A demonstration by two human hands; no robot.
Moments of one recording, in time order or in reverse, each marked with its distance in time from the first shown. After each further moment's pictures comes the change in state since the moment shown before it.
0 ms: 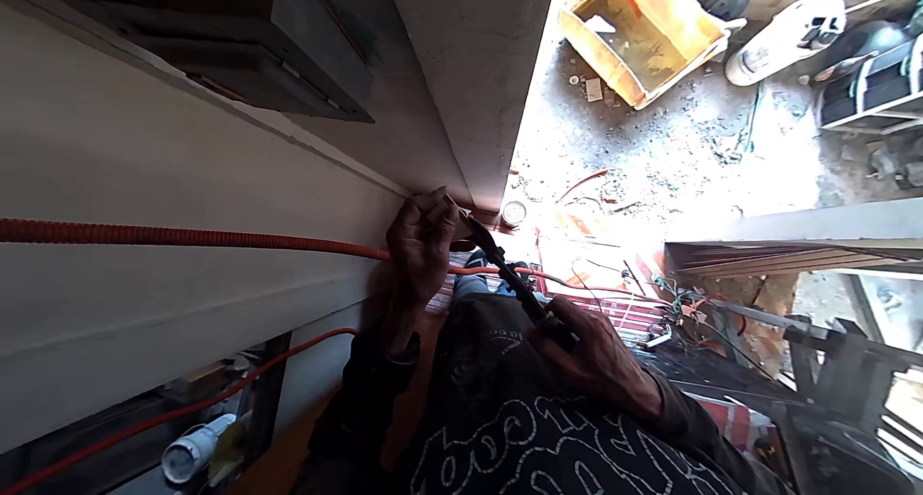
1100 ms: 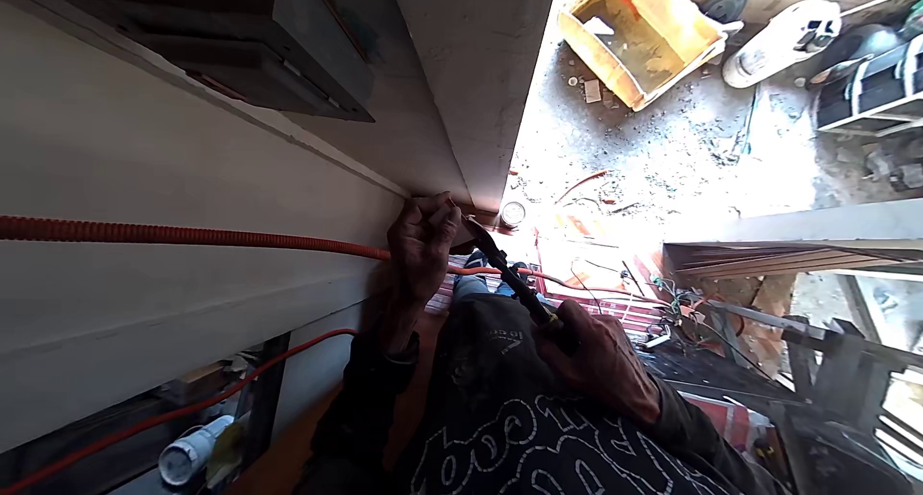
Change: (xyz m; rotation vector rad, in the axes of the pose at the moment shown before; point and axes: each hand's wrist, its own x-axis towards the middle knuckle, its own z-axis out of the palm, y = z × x) left_hand -0.001 -0.001 -0.003 -0.074 -0.043 -0.086; right_hand -0.005 -0.009 0.001 -0.267 0.129 -0.034
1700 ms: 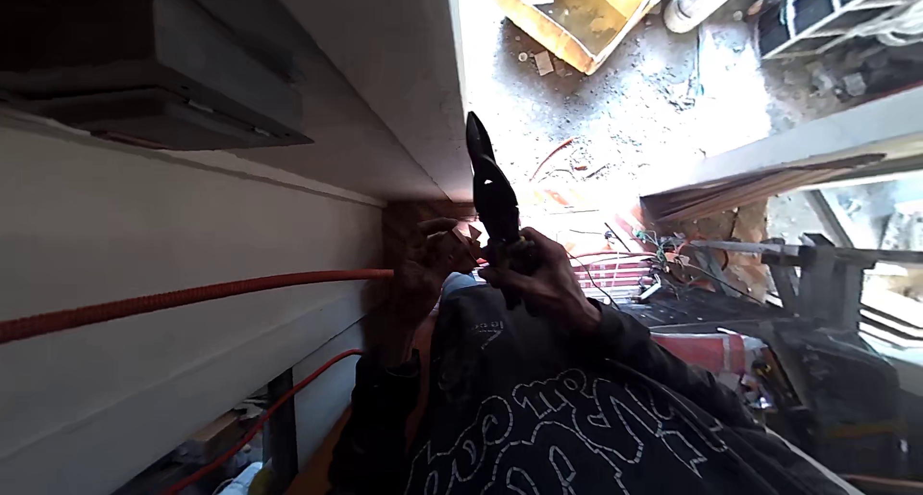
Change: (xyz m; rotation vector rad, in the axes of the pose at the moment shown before) left_hand -0.011 -0.035 0.025 -0.351 -0.349 -0.154; right_hand 0.050 0.016 0.016 0.826 0.068 0.341
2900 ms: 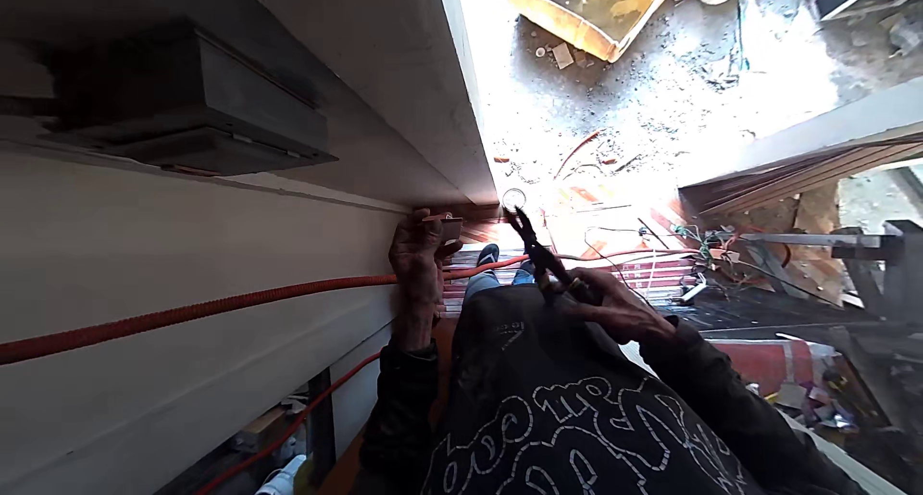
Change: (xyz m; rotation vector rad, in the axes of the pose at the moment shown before) left_hand 0.020 -0.005 -0.003 -0.070 0.432 -0.038; right_hand -0.039 0.083 -0.075 -0.067 -0.295 0.157
